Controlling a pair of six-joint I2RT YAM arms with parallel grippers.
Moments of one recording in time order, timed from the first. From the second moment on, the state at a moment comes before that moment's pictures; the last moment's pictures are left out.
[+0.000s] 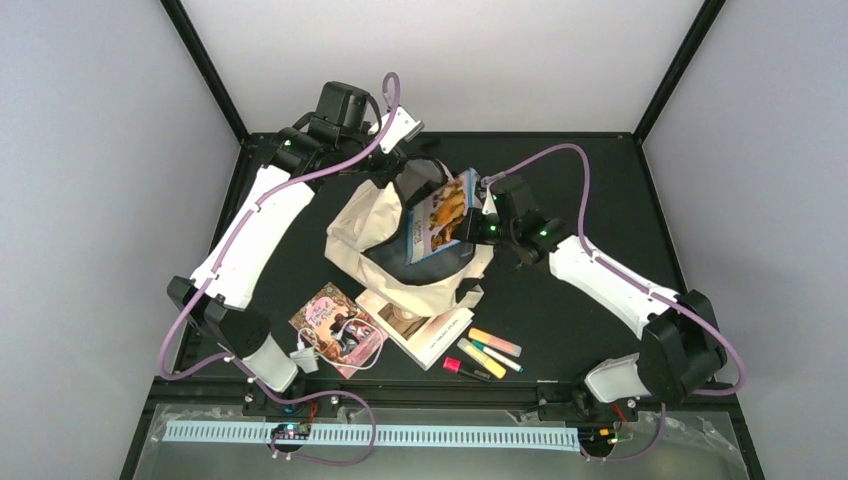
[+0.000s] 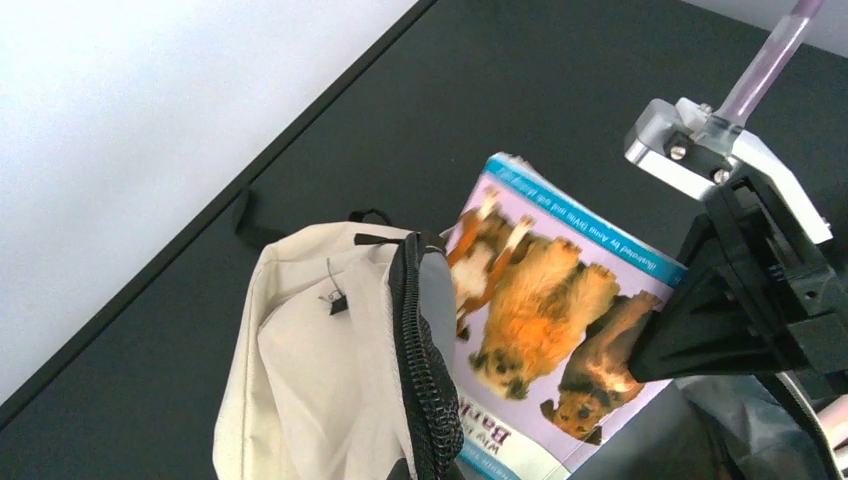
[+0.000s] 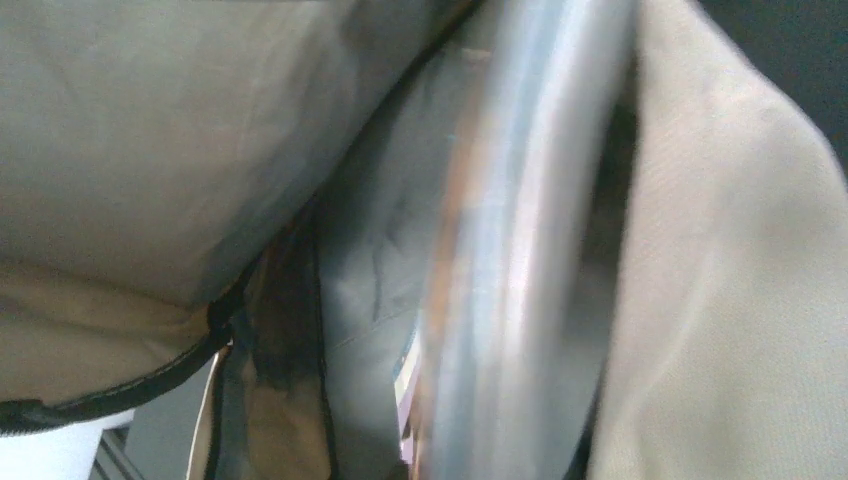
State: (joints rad) left arm -0.49 1.63 1.93 -0.99 0.25 0.32; right arm 0.60 1.40 1.03 -0.29 -0.22 0.69
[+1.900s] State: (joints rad) left arm -0.33 1.51 1.61 -0.71 0.11 0.36; right arm 0.71 1.24 0.53 -0.20 -0.55 1.06
